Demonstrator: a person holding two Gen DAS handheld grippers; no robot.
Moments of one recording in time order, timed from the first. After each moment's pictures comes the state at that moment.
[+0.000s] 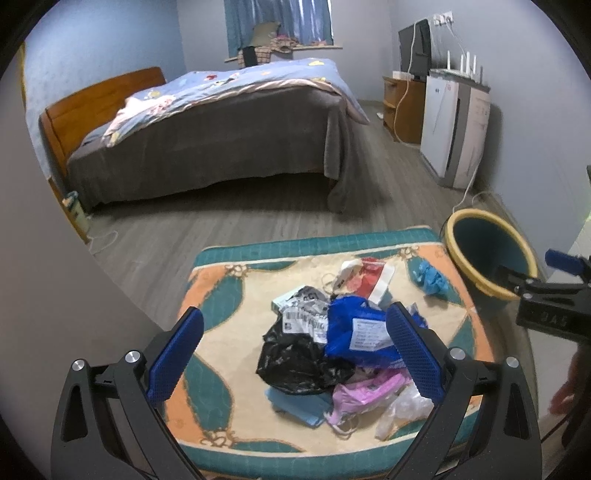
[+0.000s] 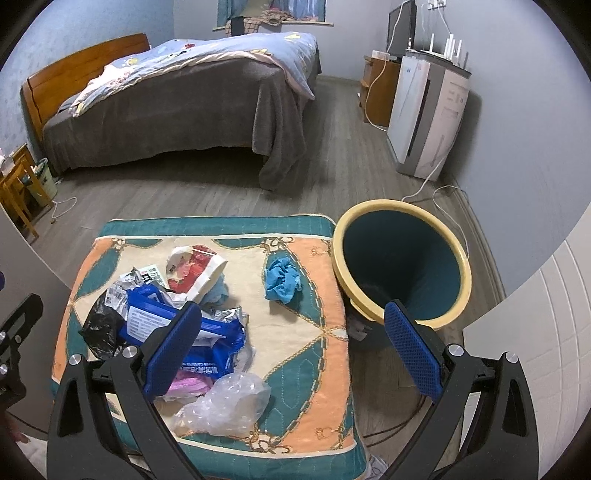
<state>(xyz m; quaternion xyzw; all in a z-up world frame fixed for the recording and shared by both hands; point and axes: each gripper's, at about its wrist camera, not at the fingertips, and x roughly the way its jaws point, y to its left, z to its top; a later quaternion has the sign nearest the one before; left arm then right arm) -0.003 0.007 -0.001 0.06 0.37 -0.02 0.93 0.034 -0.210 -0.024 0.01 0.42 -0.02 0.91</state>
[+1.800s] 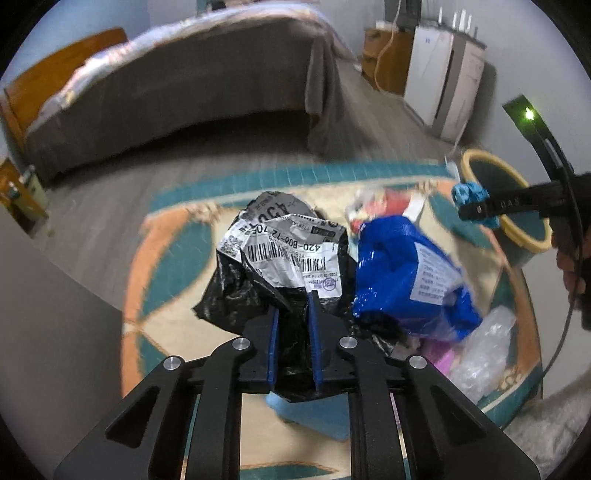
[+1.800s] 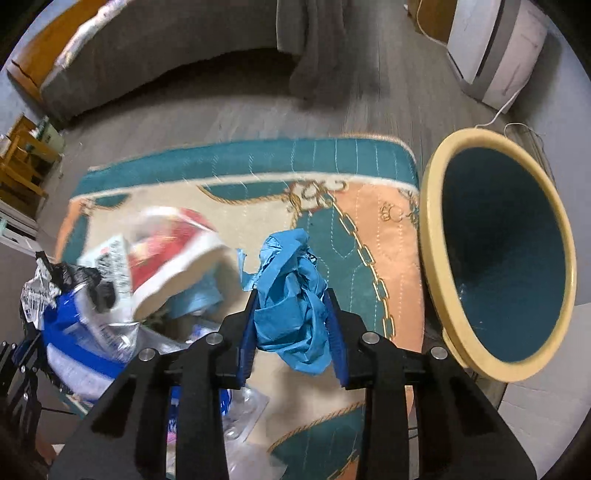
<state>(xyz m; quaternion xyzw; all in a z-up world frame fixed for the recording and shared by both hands) 0.048 0.043 -0.100 0.06 0.45 -0.07 0.89 0.175 -0.201 -0.142 0.04 0.58 0.06 0.81</state>
